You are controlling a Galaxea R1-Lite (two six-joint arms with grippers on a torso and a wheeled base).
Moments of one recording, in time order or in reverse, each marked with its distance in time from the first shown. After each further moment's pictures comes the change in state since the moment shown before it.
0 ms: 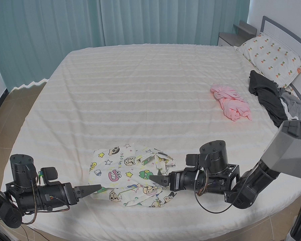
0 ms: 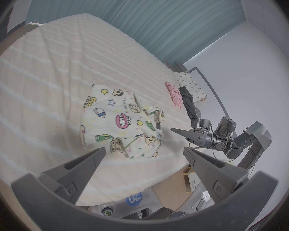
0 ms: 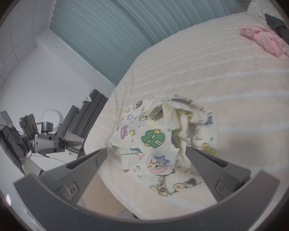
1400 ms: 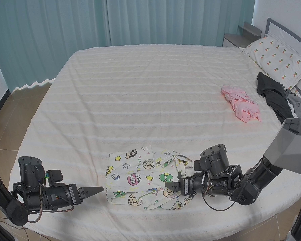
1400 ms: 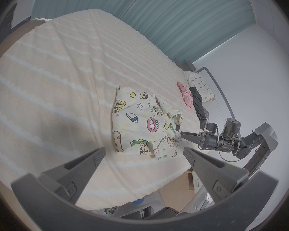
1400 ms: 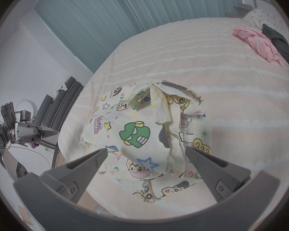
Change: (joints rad) left arm 0.016 0.134 -0.001 -0.057 0.008 0.001; right arm -0.042 -0.004 0.005 0.211 -0.143 -0.087
